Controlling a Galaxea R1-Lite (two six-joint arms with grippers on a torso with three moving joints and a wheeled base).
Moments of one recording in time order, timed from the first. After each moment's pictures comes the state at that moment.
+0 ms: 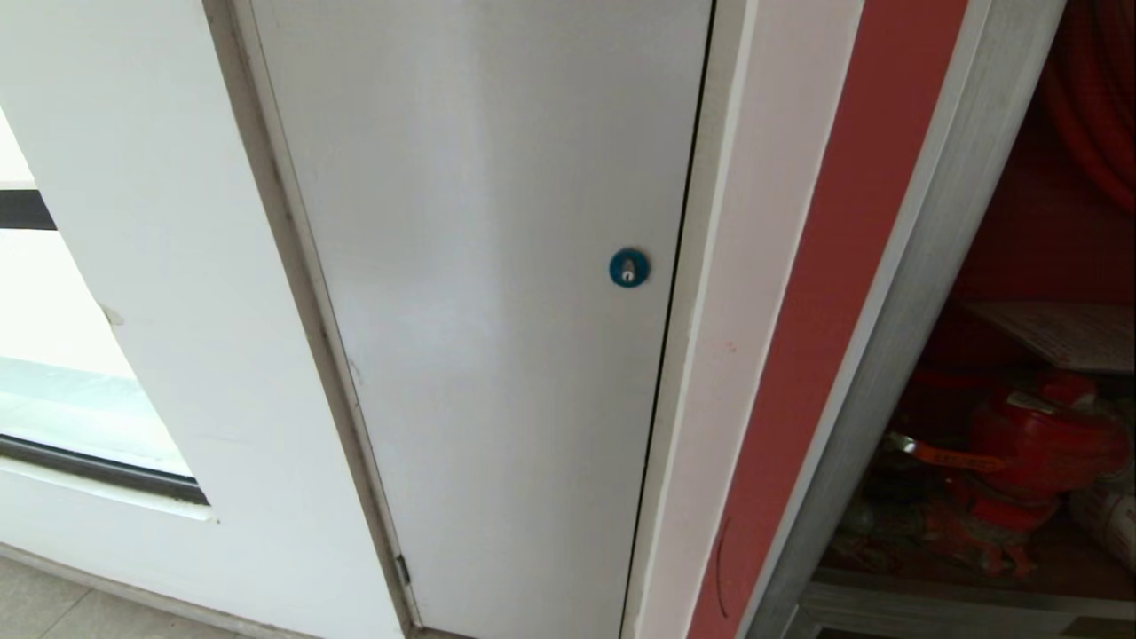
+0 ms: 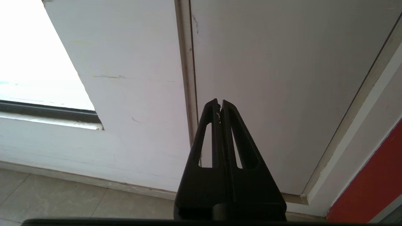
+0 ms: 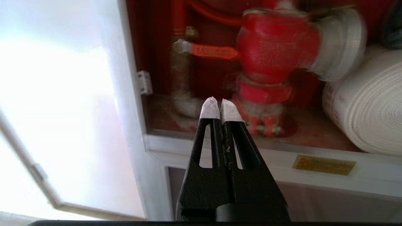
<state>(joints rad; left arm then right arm) 0.00 0.00 0.00 -0.02 -0.01 0.02 -0.01 0.00 -0.09 -0.01 -0.04 0.00</state>
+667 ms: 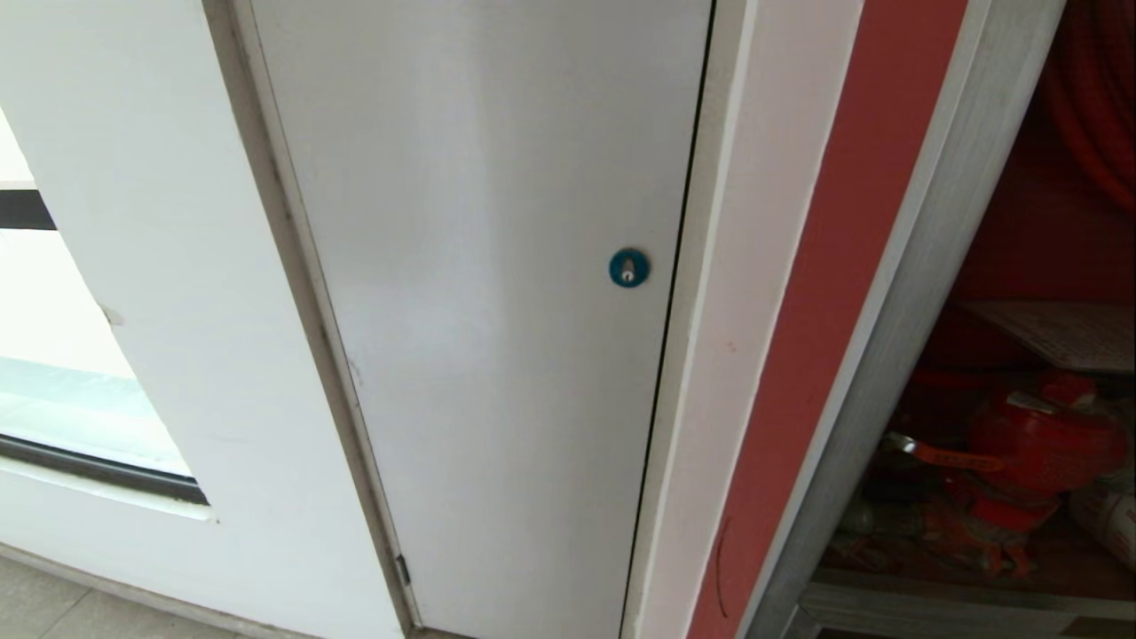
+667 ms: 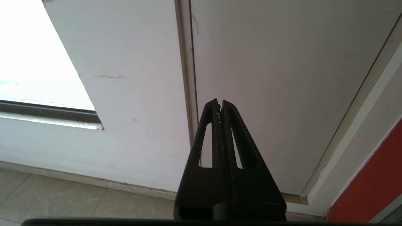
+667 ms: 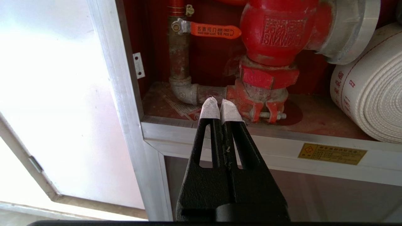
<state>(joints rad) 0.00 0.00 0.00 -0.02 -0.01 0.02 -0.01 0.00 -0.01 -0.04 -0.04 0.00</state>
